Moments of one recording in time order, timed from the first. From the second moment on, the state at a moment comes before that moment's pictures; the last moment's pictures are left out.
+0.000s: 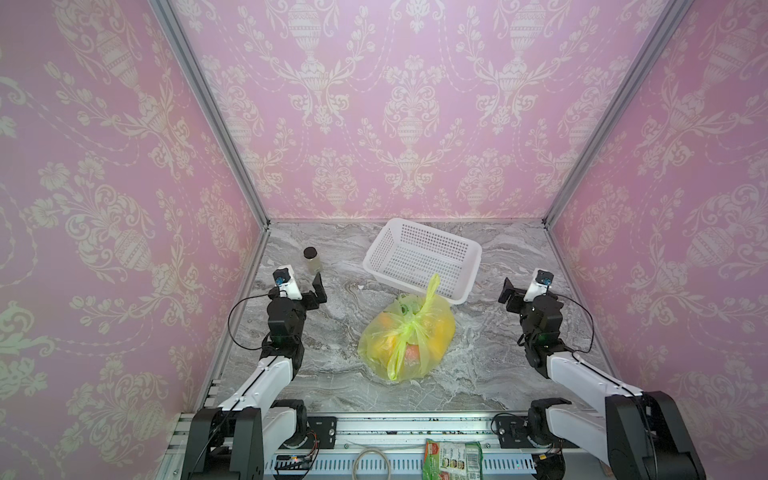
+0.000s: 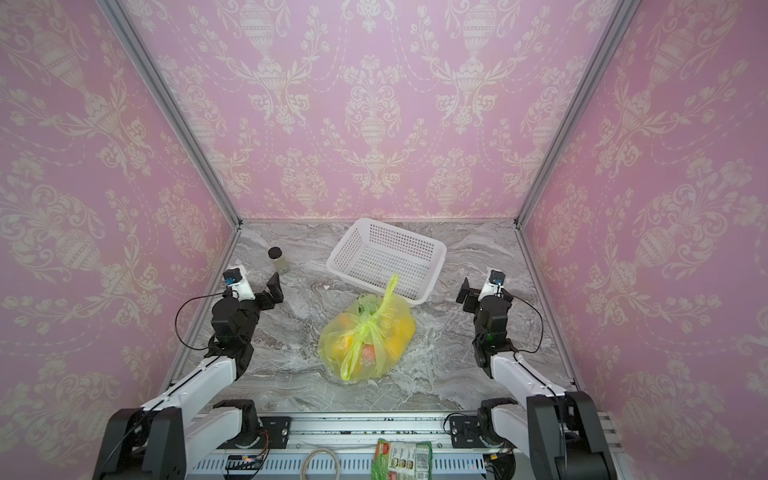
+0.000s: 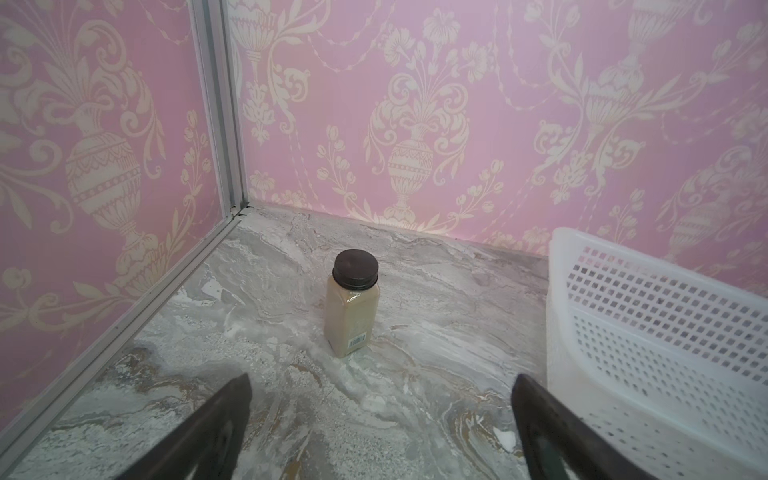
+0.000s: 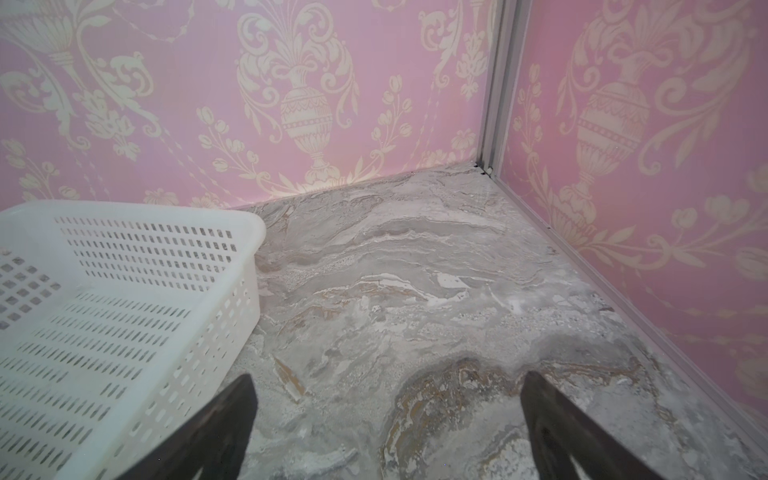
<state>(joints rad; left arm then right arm) 0.02 1.00 0.29 0.58 -0.03 -0.26 0.05 1.06 0.30 0.53 0.29 0.22</state>
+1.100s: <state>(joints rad) -0.41 0.81 0.64 -0.24 0.20 -0.48 0.50 0.70 0.51 -0.03 0.01 0.41</state>
